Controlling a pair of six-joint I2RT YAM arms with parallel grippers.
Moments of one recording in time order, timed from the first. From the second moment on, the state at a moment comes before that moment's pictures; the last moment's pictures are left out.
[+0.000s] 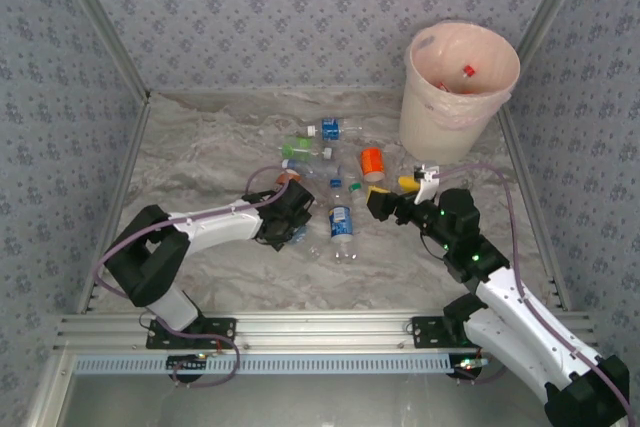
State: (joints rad) left arm -0.82 1.60 0.89 -0.46 -0.17 -1.54; right arm 0.49 0.69 0.49 0.01 -0.17 0.39
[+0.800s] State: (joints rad) left arm -0.82 1.41 0.83 -0.37 -0.27 -1.23; right arm 0.58 0.85 0.49 0.09 -0.21 0.36
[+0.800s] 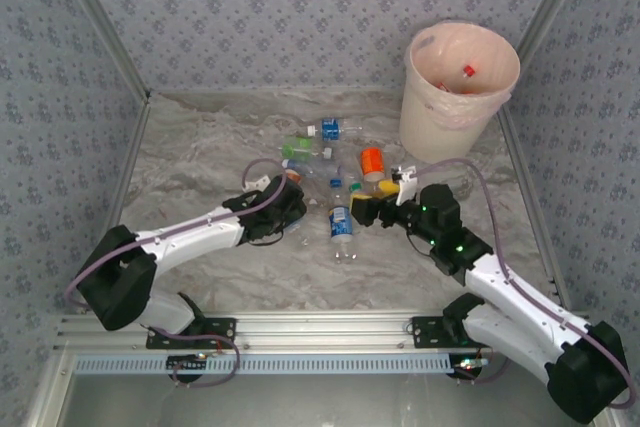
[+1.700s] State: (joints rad) left arm -0.69 1.38 1.01 -0.02 0.16 -0.79; right arm 0.75 1.35 0.77 0.24 -0.34 0.50
